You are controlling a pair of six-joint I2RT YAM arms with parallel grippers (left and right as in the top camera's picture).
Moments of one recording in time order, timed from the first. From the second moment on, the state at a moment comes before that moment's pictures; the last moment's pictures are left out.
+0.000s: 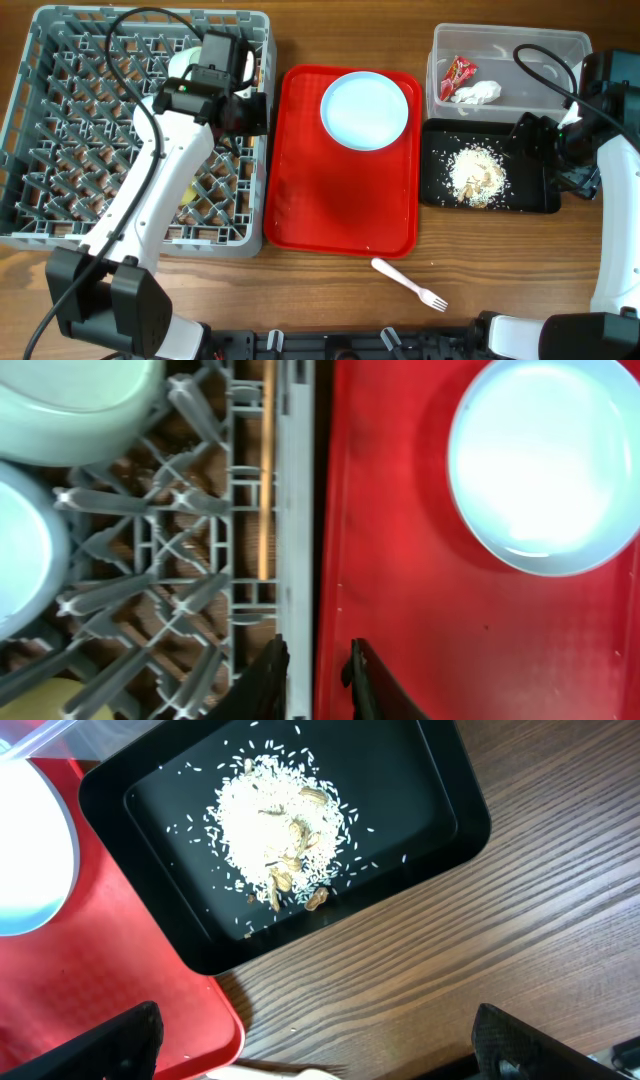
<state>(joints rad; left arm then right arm) -0.28 1.66 1.44 -0.90 0.02 -0.24 -0.23 1.49 1.51 -1.43 0.00 0.33</state>
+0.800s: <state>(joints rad) -1.11 1.81 1.44 -0.92 0.16 0.42 -0.46 1.48 1.51 -1.44 -0.07 0.34</state>
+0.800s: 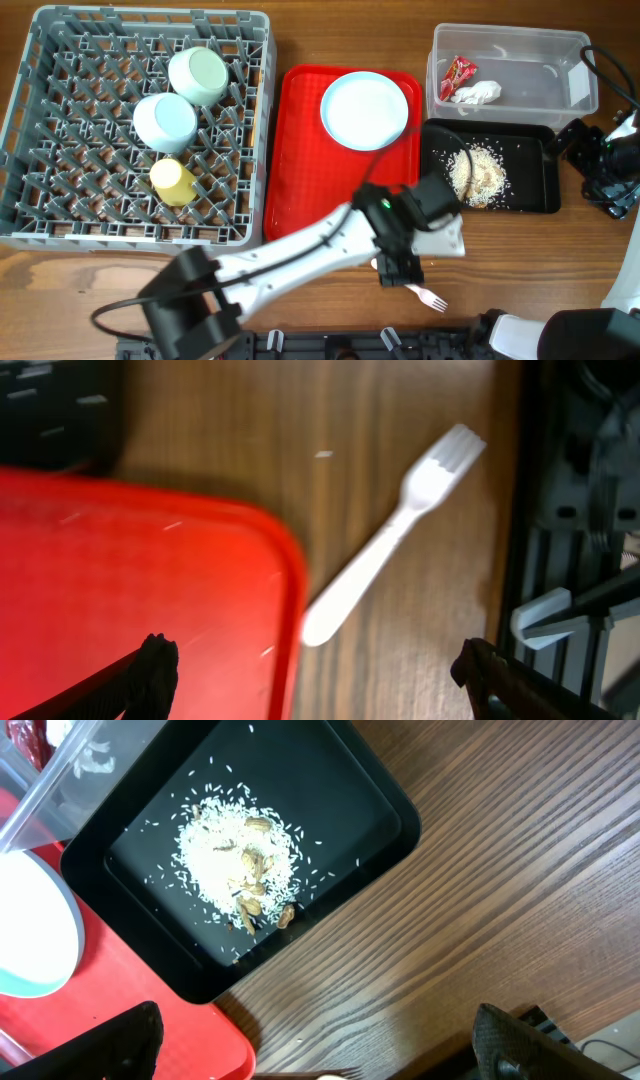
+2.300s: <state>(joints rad) -1.22 2.10 1.44 -0.74 0.20 0.68 -0.46 1.48 1.51 -1.44 -0.08 0.34</state>
